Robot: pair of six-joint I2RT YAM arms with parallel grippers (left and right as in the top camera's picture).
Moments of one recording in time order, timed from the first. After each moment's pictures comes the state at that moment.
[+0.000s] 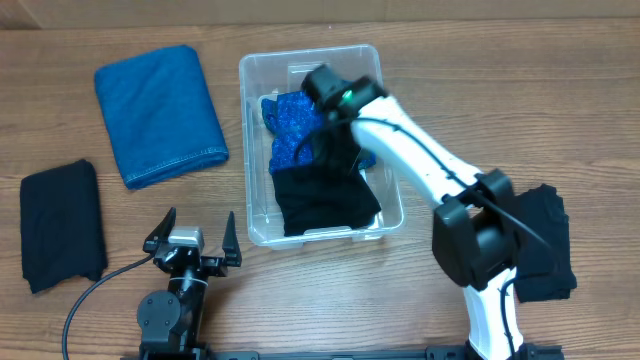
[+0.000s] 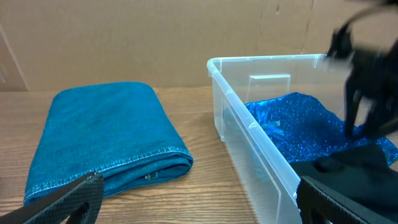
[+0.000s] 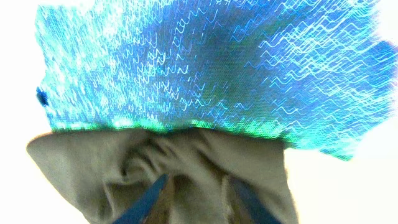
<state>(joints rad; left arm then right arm) -0.03 0.01 0.01 -0.07 0.05 -0.02 0.55 2.18 1.98 -1.23 -0.08 0.44</state>
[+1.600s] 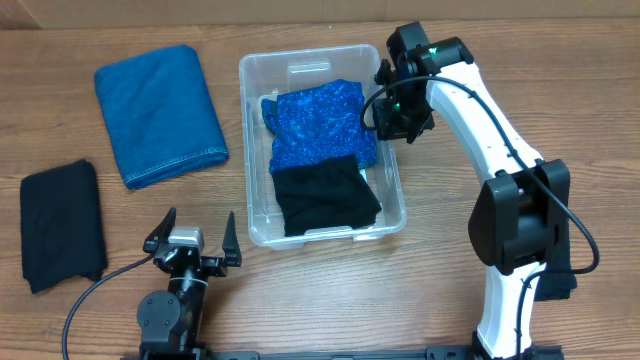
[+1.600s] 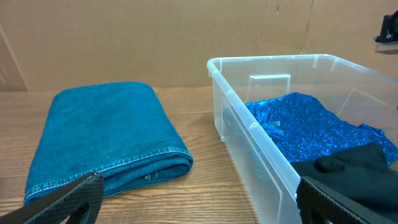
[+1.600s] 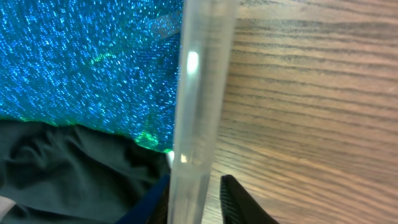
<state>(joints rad) -0.03 0.02 0.01 -0.07 0.05 -0.02 0.29 2.16 1.95 -1.26 -0.18 0.10</state>
